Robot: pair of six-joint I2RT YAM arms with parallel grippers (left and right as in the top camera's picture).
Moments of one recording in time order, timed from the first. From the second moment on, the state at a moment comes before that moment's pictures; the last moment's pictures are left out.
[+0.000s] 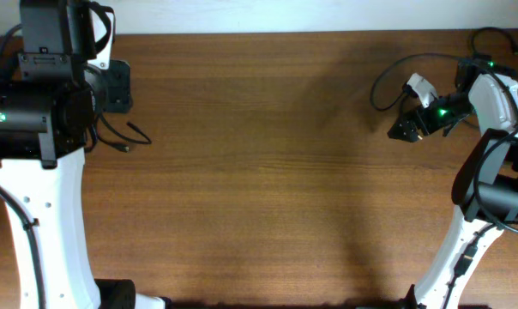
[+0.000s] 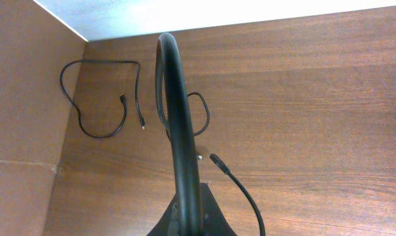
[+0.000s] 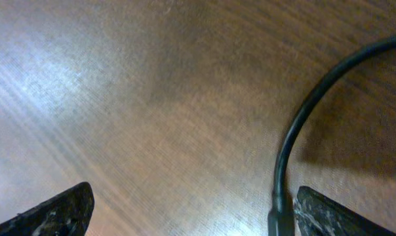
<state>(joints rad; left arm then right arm) -0.05 1.62 2.28 -1.50 -0.27 0.09 -0.30 2.32 1.89 -1.16 -0.49 -0.85</state>
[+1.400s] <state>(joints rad) -0.05 1.62 2.28 -1.53 -0.26 0.09 -0.32 2.07 2.01 -0.30 -0.21 -0.42</state>
